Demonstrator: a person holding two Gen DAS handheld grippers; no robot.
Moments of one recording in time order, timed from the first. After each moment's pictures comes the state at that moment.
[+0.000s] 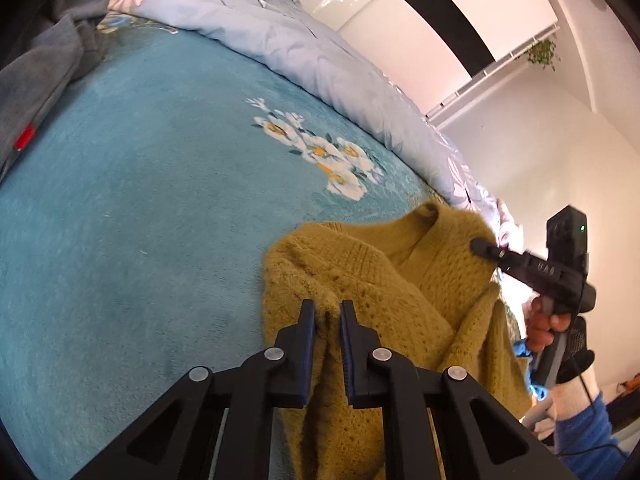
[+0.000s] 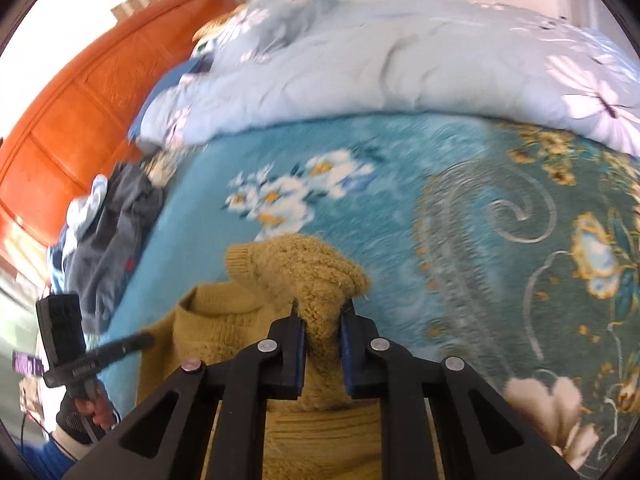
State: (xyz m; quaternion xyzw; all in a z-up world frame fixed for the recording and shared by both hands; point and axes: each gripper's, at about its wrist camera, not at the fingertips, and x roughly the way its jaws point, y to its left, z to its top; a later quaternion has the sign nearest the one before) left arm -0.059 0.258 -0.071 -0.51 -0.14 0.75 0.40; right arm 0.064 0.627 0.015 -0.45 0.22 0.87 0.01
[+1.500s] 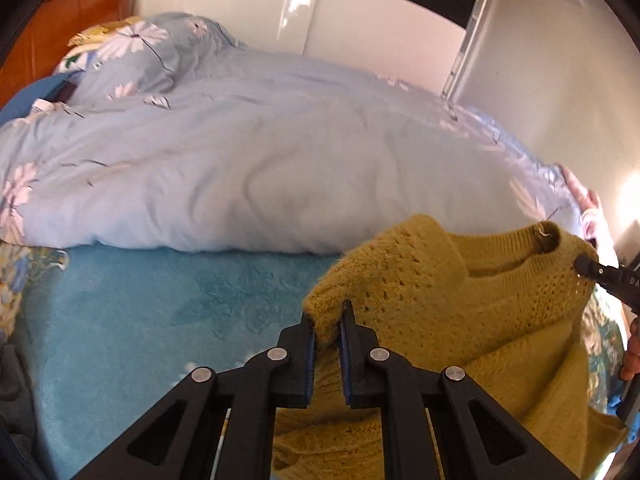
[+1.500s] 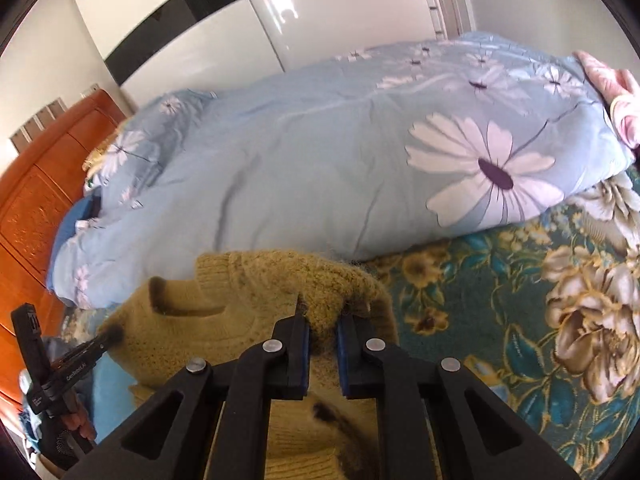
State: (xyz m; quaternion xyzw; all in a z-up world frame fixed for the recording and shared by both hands) left arm -0.246 0.485 -0.022 -0.44 0.06 0.82 0.37; right arm 0.000 0.786 0.040 -0.36 0.27 0.87 0.21
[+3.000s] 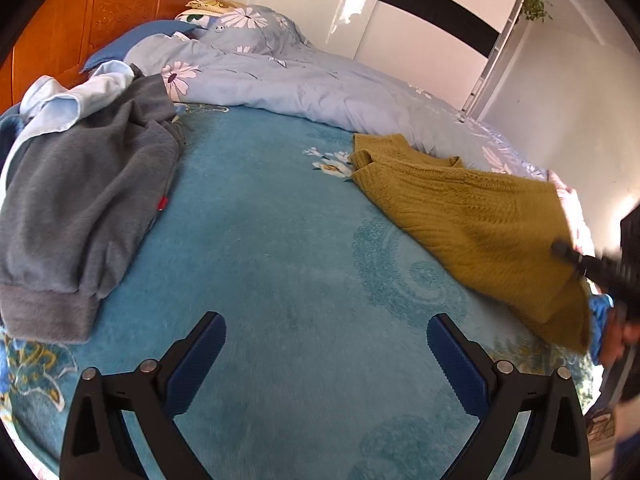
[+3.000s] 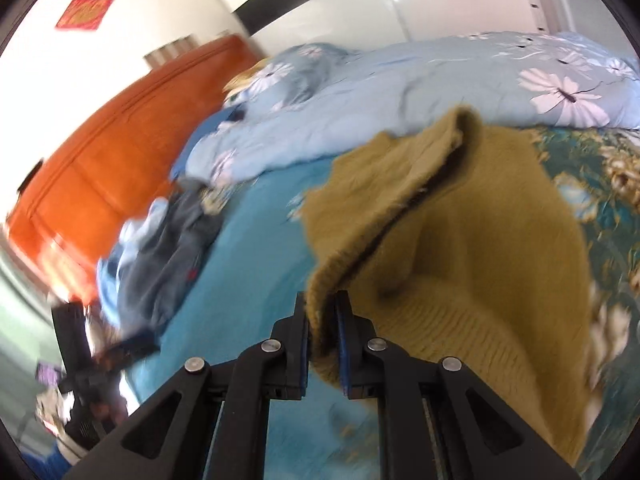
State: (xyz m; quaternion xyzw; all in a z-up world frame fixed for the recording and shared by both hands) left arm 0.012 0.196 -0.004 -0.44 -0.02 0.84 0.32; right arm 0.167 0.528 0.034 -0.36 0.25 0.90 0.00
